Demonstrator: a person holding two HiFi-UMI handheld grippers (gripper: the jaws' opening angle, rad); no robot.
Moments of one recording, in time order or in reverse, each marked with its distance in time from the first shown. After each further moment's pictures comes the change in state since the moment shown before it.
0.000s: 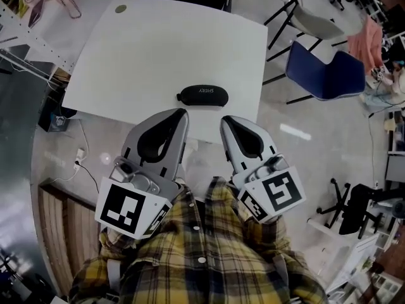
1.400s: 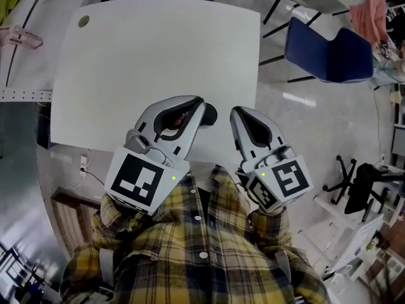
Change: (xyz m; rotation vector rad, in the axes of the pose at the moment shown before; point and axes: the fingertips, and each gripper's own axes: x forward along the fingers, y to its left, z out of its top) left arm 0.185 0.032 -0.061 0.072 0.331 -0.232; right arm 0.066 -0.157 -0.026 0.186 0.119 -0.143
